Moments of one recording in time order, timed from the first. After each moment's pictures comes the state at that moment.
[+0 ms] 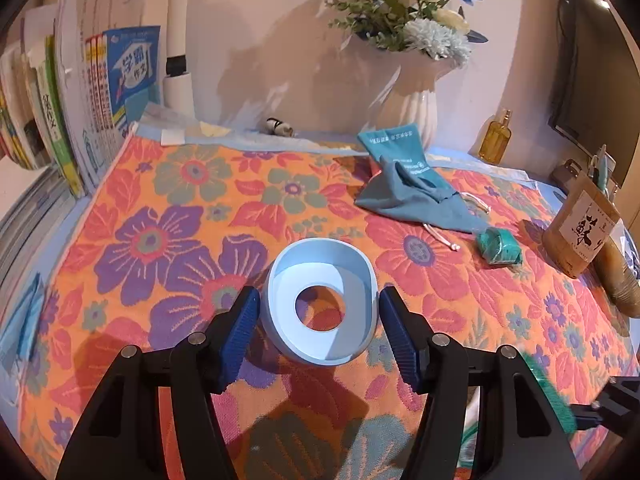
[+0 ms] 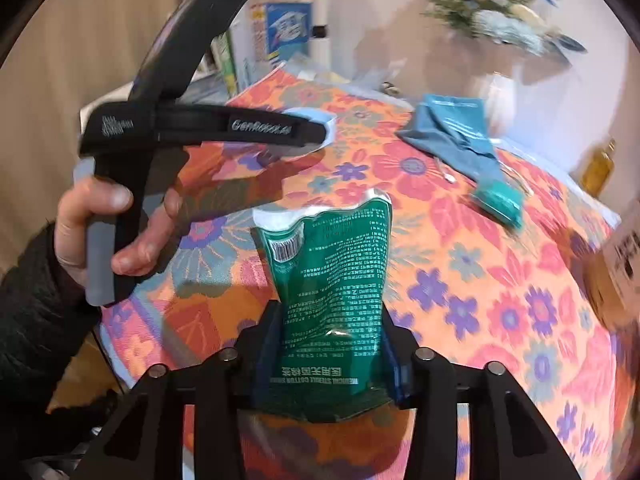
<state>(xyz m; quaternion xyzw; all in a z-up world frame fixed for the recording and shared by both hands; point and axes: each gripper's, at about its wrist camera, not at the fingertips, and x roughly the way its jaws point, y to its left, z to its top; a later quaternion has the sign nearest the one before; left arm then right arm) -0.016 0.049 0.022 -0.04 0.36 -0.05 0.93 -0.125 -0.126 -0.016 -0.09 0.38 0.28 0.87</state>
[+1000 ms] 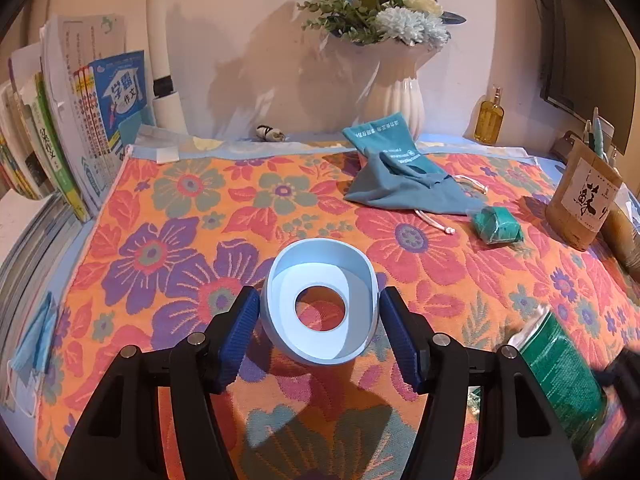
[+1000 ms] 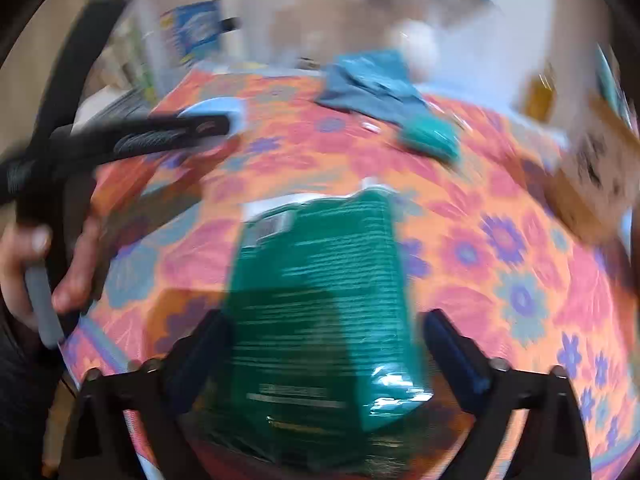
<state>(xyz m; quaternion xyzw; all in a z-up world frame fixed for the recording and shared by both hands) -0.026 0.029 0.025 0.02 0.35 -0.04 0.94 -0.121 -0.124 -0.030 -0.06 0.41 0.21 0.89</state>
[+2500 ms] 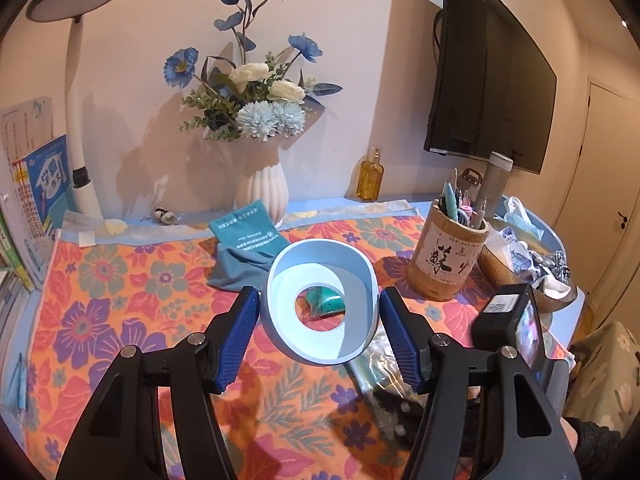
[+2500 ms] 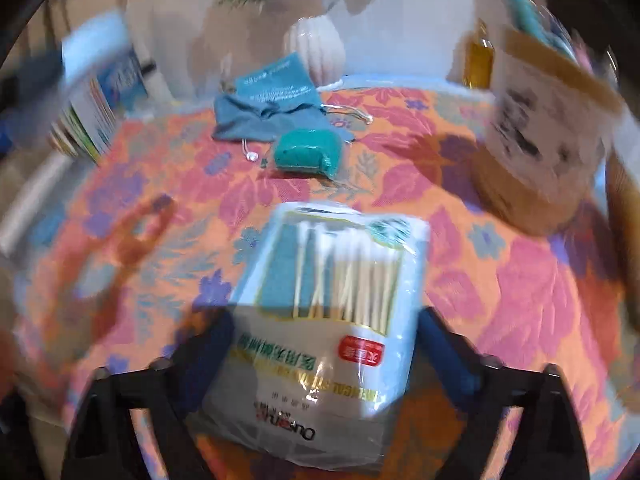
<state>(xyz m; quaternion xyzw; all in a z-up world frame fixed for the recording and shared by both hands) -0.074 -0.052 0.115 -0.01 0.28 -0.19 0.94 -0.056 -0.199 -0.025 -0.01 0.43 0.12 0.89</state>
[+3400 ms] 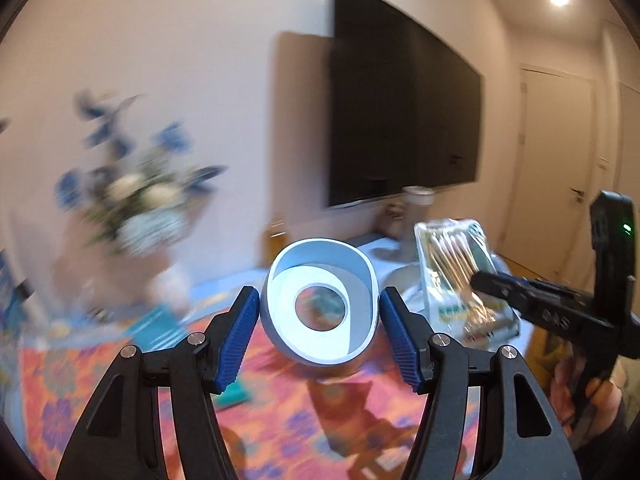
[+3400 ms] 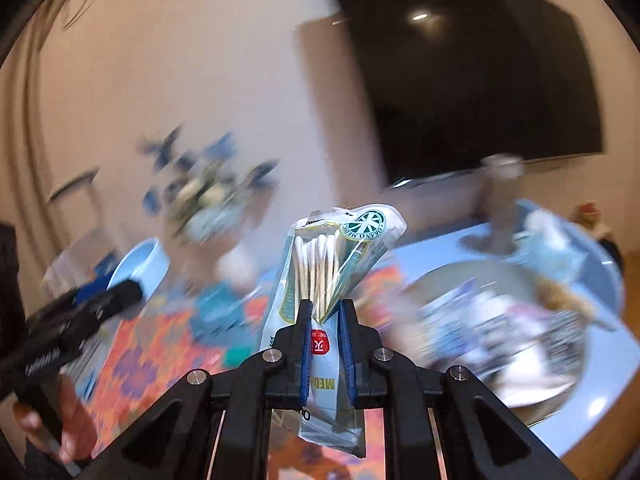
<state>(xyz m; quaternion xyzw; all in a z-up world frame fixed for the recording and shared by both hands) -0.081 -0.189 0.210 0.05 0.20 -0.31 0.93 -0.155 -0.416 0.142 0.17 0.20 -0.03 0.96</state>
